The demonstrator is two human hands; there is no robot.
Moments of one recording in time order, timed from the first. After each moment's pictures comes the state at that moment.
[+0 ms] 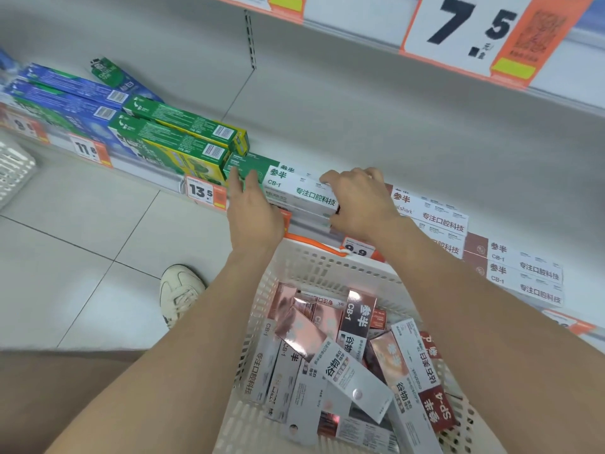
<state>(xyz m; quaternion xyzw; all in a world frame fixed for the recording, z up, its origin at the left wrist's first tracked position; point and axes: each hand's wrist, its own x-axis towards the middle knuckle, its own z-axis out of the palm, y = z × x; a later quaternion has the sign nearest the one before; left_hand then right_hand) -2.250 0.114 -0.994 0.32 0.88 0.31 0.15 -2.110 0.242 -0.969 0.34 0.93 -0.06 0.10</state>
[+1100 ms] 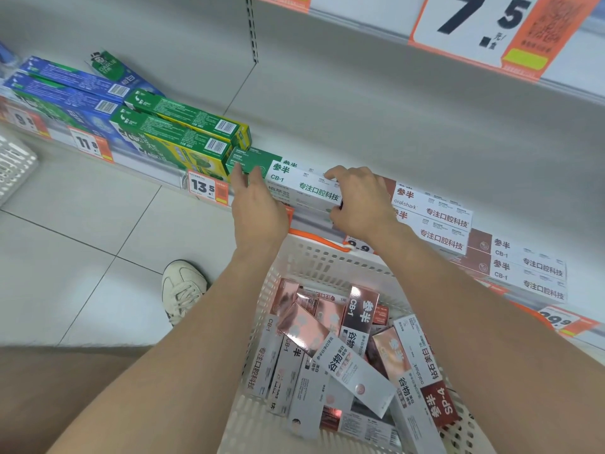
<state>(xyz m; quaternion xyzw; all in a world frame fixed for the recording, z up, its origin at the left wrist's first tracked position) -2.243 0.113 -0.986 0.31 0.89 0.31 0.14 -2.110 0.233 -0.982 0.41 0.90 -0.14 0.02</state>
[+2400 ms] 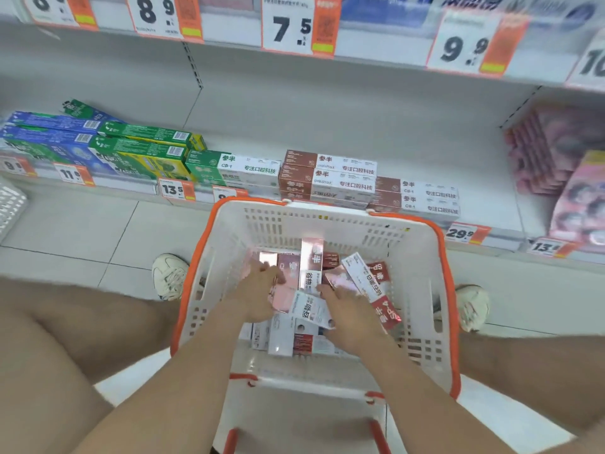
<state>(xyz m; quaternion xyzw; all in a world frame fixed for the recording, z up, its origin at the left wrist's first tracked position) -2.135 -0.042 -1.019 0.55 0.73 -0.01 0.42 -1.896 -0.008 -1.022 0.43 0.85 -0.23 0.17</state>
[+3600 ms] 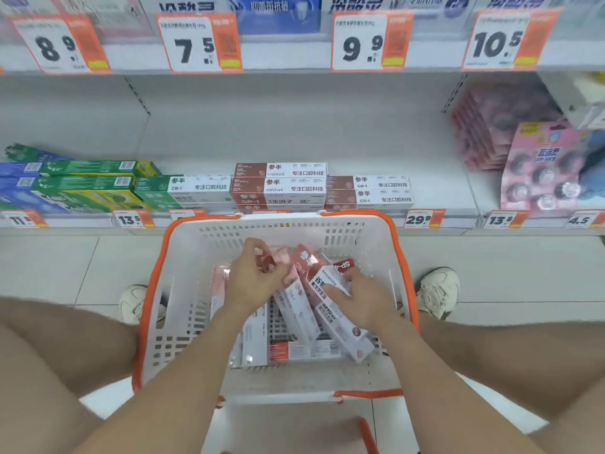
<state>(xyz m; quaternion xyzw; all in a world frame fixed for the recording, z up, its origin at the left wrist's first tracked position) -2.055 0.008 -0.984 0.42 0.77 0.32 0.36 -1.815 0.037 -1.008 0.62 0.68 -0.38 0.02</state>
